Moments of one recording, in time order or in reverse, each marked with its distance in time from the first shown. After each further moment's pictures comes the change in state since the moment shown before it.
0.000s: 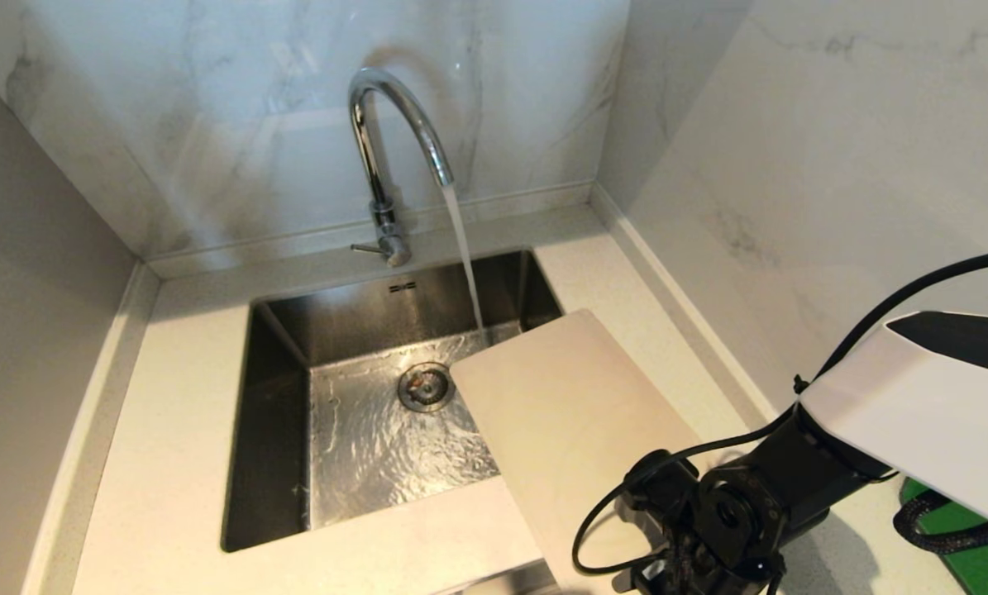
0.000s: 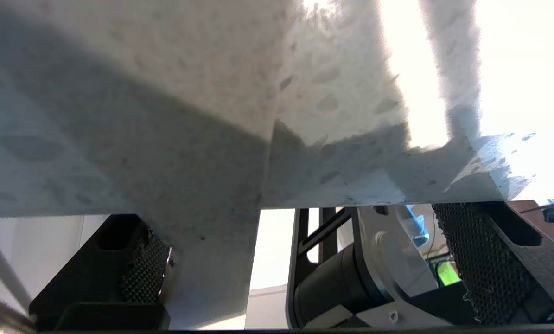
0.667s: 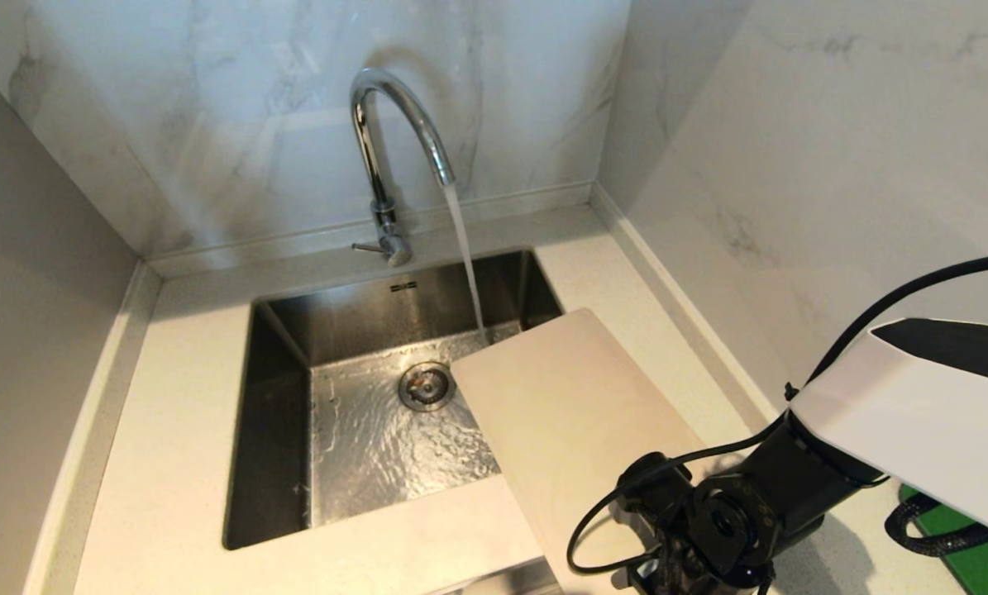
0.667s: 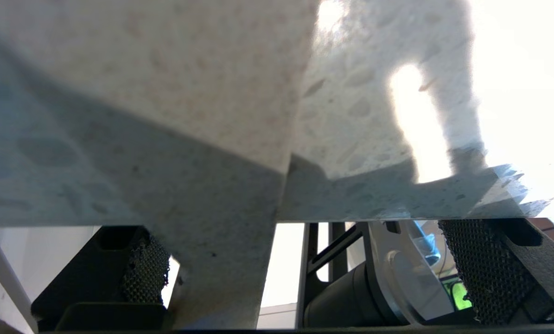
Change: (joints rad) left arm 0.000 0.000 0.000 0.000 0.000 0.000; right arm 0.001 0.013 0.013 -0.080 -0.075 0.007
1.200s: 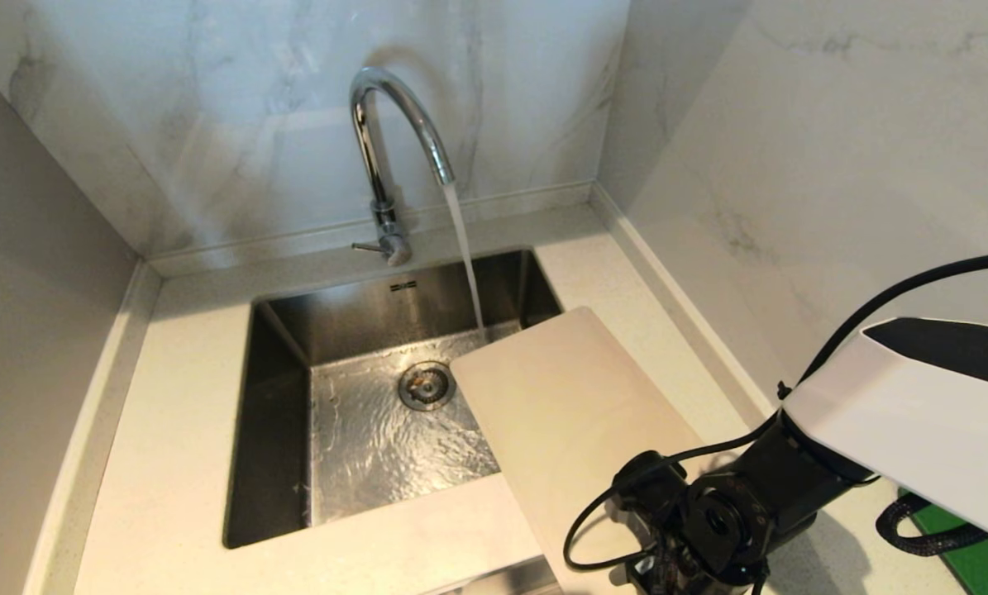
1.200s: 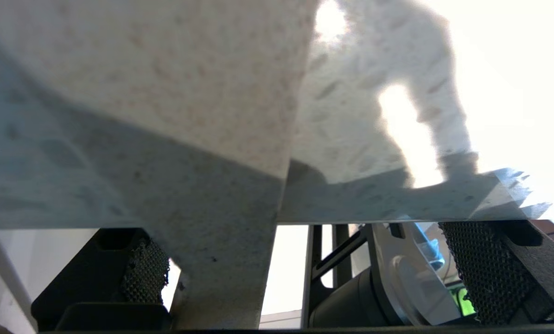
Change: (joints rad) left arm 0.000 0.000 0.000 0.000 0.000 0.000; right arm 0.017 0.007 -0.018 0.010 -0.010 0.026
